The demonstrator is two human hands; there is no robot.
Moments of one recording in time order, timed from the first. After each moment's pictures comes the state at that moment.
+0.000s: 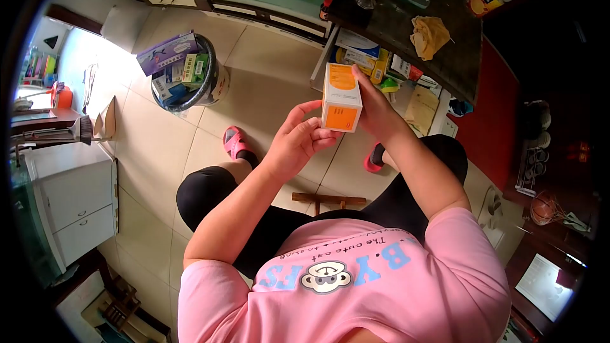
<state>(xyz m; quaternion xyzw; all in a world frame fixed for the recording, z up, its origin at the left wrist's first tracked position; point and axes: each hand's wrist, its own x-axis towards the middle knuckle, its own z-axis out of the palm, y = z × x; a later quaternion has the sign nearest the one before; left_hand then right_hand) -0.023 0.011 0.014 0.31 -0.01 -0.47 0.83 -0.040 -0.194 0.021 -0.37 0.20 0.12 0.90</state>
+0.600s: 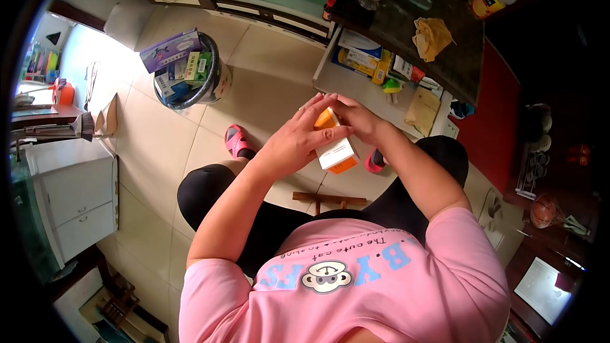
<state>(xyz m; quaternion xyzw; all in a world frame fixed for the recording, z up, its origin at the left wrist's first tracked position) -0.009 0.015 0.043 0.75 -0.53 -0.10 0.39 -0.049 -0.177 -0.021 -0.57 0.13 0.25 0.77</state>
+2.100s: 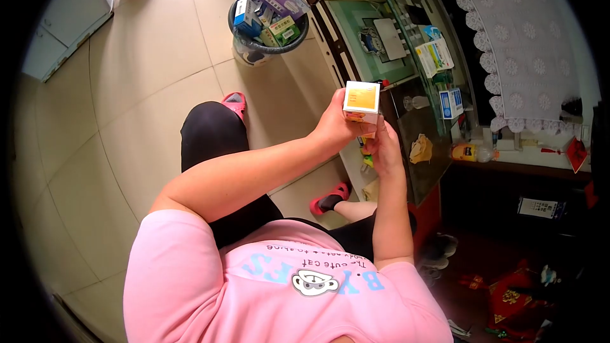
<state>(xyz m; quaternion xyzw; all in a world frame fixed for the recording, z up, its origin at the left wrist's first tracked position) -0.019 0.116 0.053 0.38 -0.03 -0.12 0.92 -0.019 -0.058 0.070 -0.73 0.11 0.17 0.66</state>
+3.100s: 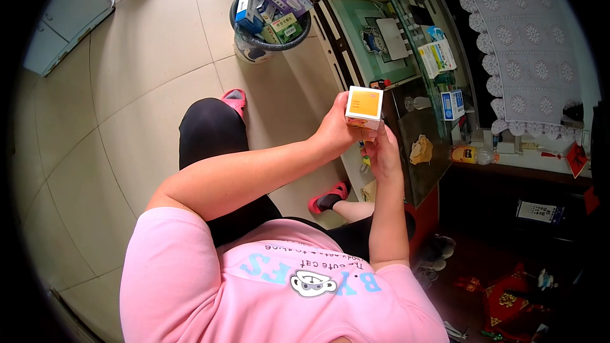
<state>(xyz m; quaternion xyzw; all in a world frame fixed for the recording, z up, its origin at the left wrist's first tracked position) -0.021 0.104 0.036 0.39 -0.04 -0.09 0.91 -0.029 -0.061 0.063 -0.71 0.12 0.17 0.67</state>
